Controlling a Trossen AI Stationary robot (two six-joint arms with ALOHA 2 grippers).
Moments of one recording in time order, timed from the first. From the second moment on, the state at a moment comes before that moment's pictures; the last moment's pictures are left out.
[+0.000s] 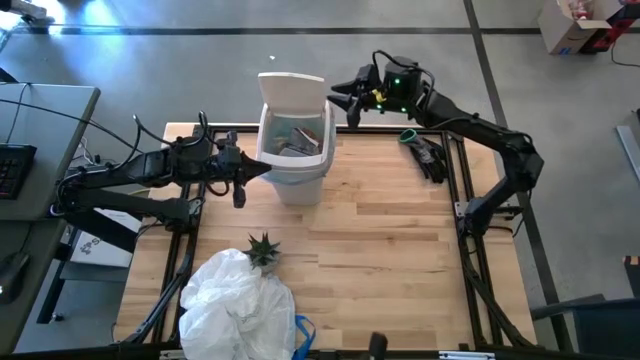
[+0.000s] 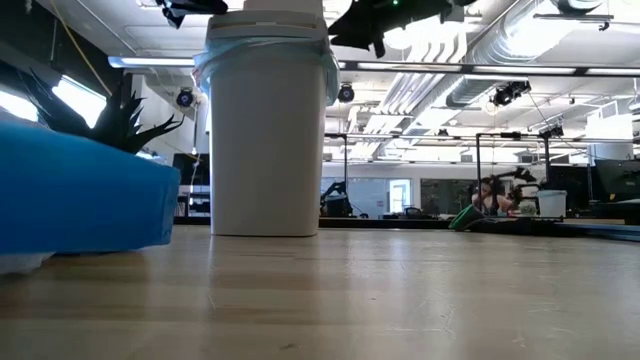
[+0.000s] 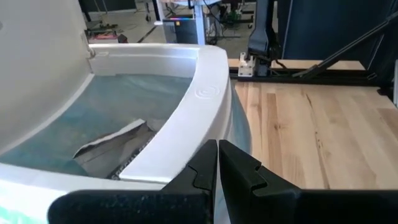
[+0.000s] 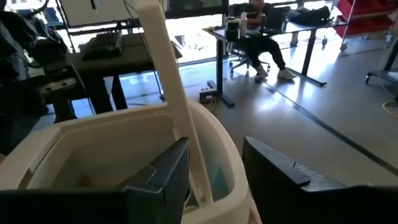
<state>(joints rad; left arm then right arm) 0.12 0.83 0.92 -0.41 -0.14 0.06 -0.55 1.60 1.54 -0.14 -0.26 -0.01</state>
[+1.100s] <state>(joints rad) 0.12 0.83 0.92 -0.41 -0.14 0.05 -0.52 1.75 1.54 0.16 -0.34 0.05</state>
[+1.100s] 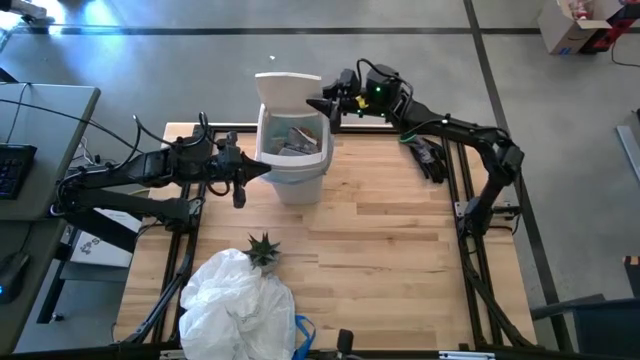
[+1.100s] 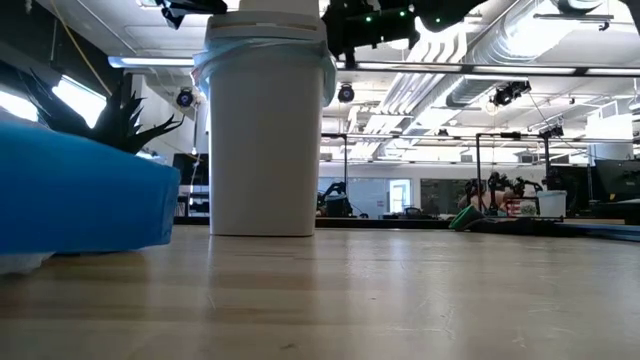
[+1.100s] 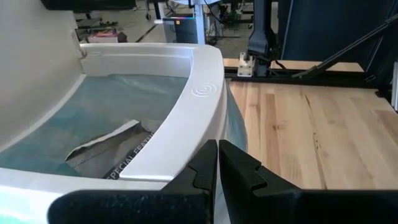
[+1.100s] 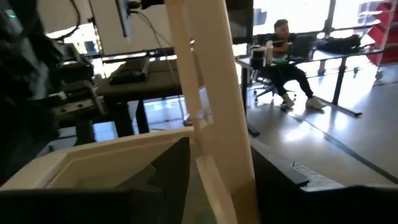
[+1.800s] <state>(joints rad) 0.12 0.83 0.92 -0.43 -0.10 0.03 -0.42 1.73 1.68 0.02 -0.19 0.09</state>
